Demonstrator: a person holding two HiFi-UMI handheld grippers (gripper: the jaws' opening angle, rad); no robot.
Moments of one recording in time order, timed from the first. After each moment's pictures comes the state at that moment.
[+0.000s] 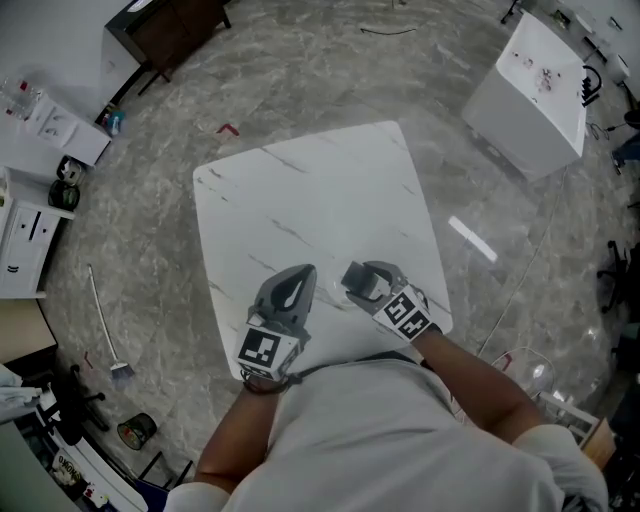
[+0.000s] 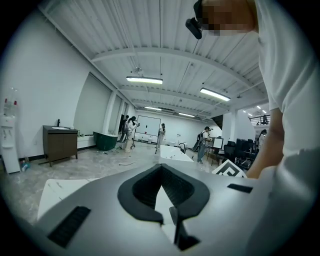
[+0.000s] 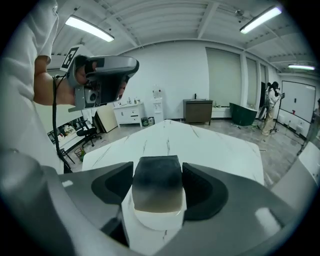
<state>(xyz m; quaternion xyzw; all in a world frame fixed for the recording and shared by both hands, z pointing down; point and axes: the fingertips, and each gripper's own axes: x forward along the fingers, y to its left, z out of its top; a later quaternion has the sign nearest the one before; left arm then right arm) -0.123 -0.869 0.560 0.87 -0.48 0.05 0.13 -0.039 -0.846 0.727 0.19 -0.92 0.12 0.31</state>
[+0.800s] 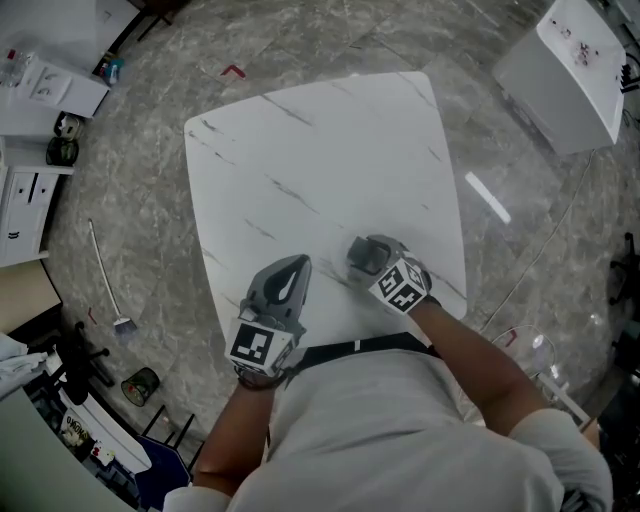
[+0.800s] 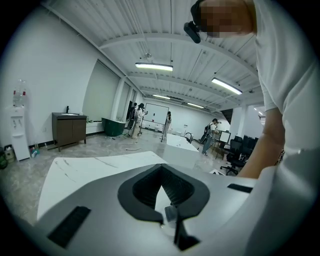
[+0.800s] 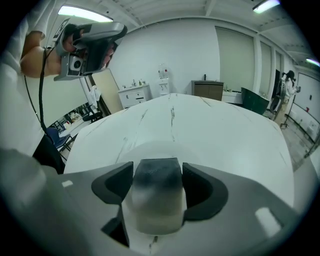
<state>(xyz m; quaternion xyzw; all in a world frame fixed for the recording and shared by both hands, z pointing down) -0.147 -0.878 0.643 0.84 -0.50 0.09 0.19 -0.051 -0.858 0.865 0.13 -0.90 0.13 0.40</state>
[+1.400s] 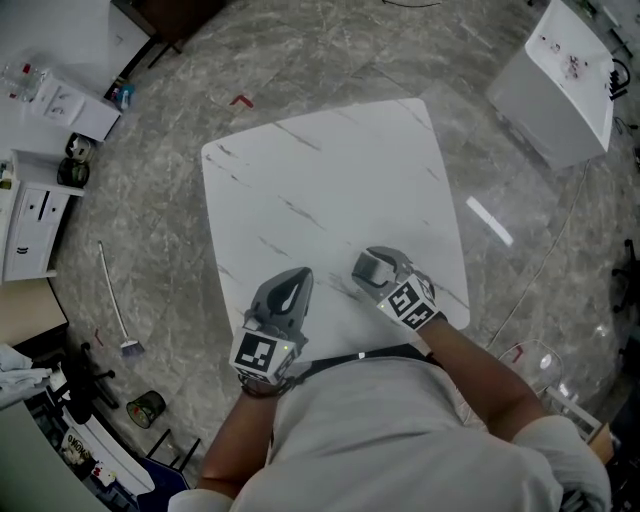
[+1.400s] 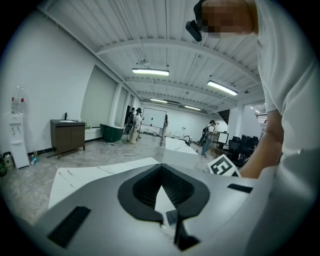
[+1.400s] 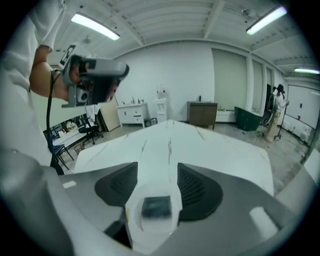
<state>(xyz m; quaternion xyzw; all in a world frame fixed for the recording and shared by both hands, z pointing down) -0.163 -0.864 0.608 0.85 -0.50 0.08 0.17 -0.073 -0.869 0.766 0.17 -0.93 0.09 0.31</state>
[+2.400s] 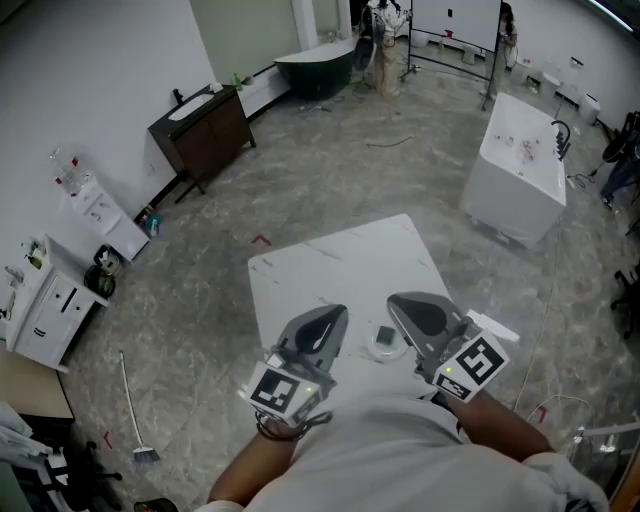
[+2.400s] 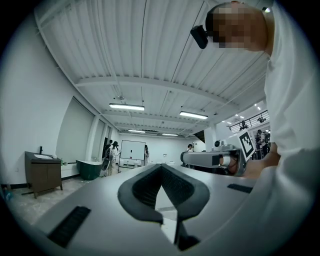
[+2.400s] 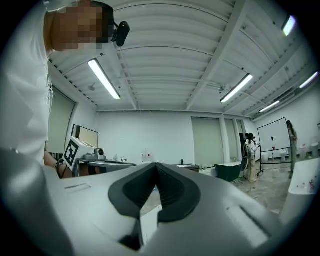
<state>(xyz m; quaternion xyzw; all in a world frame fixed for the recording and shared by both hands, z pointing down) -0.172 -0.769 0.339 0.92 -0.40 -0.03 0.02 -0.103 -0.770 0.322 0.30 -0.95 -0.01 -0.02</state>
